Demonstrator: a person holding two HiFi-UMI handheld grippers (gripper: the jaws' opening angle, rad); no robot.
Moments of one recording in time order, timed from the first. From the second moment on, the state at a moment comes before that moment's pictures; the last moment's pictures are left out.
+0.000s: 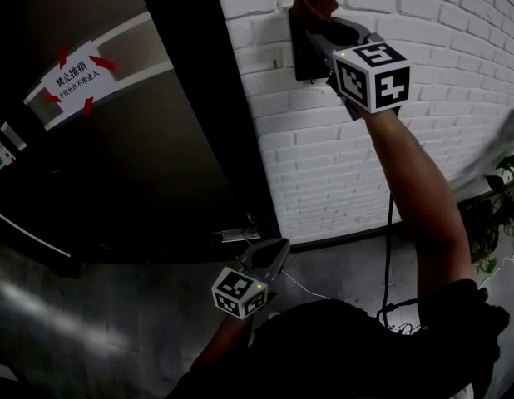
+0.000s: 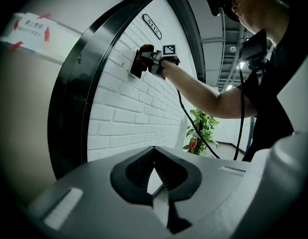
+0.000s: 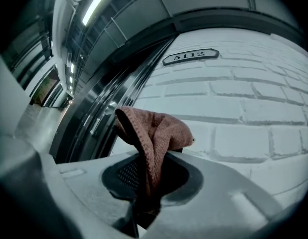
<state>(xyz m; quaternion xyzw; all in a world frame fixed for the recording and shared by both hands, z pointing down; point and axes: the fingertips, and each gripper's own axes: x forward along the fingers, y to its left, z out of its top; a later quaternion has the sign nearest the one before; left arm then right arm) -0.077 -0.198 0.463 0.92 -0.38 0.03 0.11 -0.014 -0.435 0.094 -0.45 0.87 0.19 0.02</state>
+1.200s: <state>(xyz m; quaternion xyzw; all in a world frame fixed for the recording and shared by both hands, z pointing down) -0.078 -0.197 0.463 0.92 -0.37 0.03 0.11 -0.010 -0.435 0.198 -0.45 0.88 0.13 -0.03</state>
